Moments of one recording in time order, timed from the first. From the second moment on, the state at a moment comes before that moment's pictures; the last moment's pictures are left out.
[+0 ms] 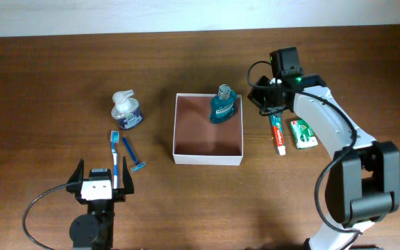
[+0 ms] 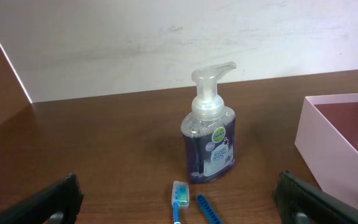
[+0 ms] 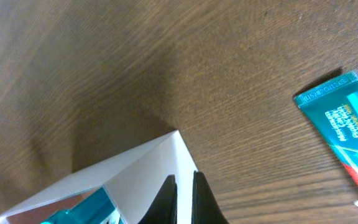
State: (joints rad) left arm -0.02 0.01 0.01 -0.07 -0.08 0.11; right arm 0.15 1.89 1.40 -0.63 -0.21 0.82
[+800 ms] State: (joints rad) left arm -0.02 0.01 0.01 -0.07 -0.08 0.11; right arm 0.15 1.94 1.40 -0.51 -0.38 0.88
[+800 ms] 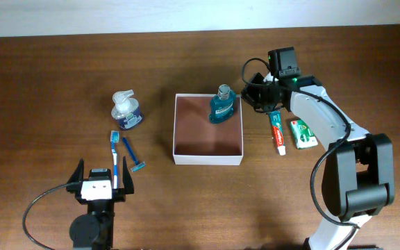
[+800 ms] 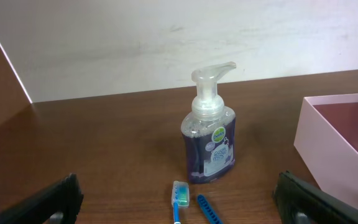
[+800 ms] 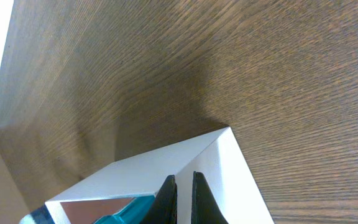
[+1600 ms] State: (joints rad) left arm -0.02 0.01 0.01 -0.07 -0.08 0.11; right arm 0.07 1.94 1.54 -0.65 -0.41 0.38
